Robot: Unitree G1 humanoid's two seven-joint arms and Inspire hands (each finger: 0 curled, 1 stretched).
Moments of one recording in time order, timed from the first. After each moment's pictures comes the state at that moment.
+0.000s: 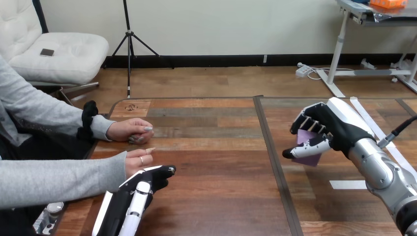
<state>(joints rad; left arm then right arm) 0.22 0.06 0.02 0.46 -0.19 -0.72 -0.33 -0.71 -0.49 0.23 1.24 -0.46 -0.51 -0.06</state>
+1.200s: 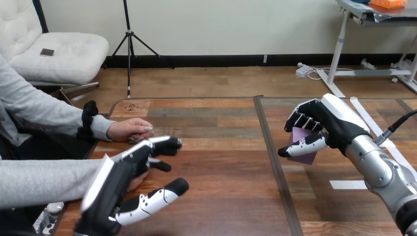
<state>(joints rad) 0.22 0.20 0.07 0.12 0.10 -0.70 -0.27 -0.71 -0.49 0.23 1.22 -0.47 -0.53 -0.04</state>
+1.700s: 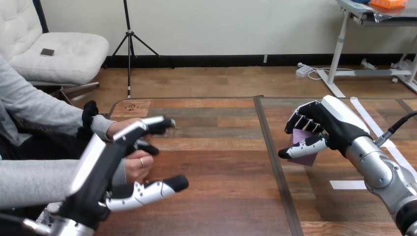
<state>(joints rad) 0.23 0.25 0.13 -0.09 0.19 -0.58 -0.25 -0.70 -0.49 0.23 1.22 -0.47 -0.52 -0.04</state>
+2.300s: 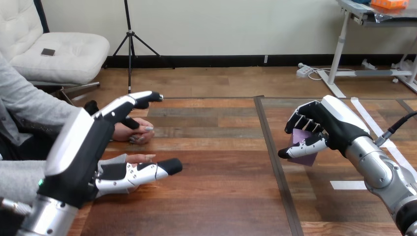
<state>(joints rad) 0.17 0.34 0.19 -0.18 0.37 -0.55 -0.14 -0.70 -0.49 0.23 1.22 -0.47 -0.52 -0.04</state>
